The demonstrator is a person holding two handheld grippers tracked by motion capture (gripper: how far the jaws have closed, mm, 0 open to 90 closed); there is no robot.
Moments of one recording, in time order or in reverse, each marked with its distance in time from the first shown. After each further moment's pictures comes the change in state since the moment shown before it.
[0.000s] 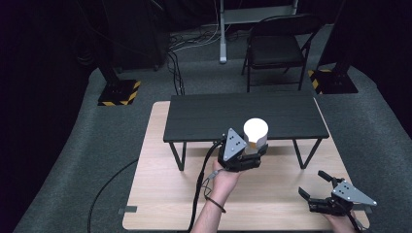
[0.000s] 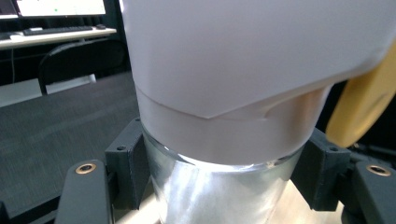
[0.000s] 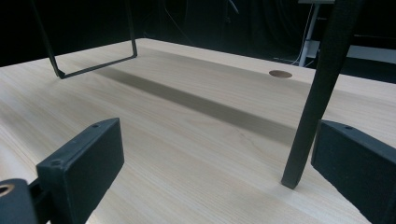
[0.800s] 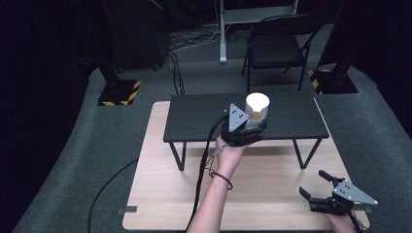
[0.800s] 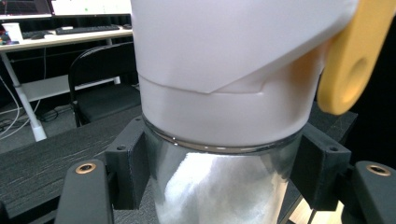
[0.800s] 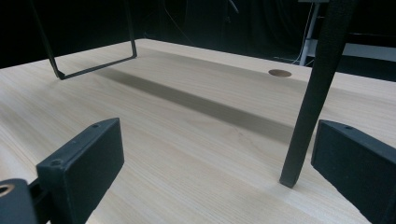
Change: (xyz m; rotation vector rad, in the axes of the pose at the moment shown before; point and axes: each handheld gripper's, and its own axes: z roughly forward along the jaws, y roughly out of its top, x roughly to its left) left arm 0.019 0.026 0.036 0.009 0.097 -0.036; right arm -0.003 0.000 0.000 0.000 0.002 0.012
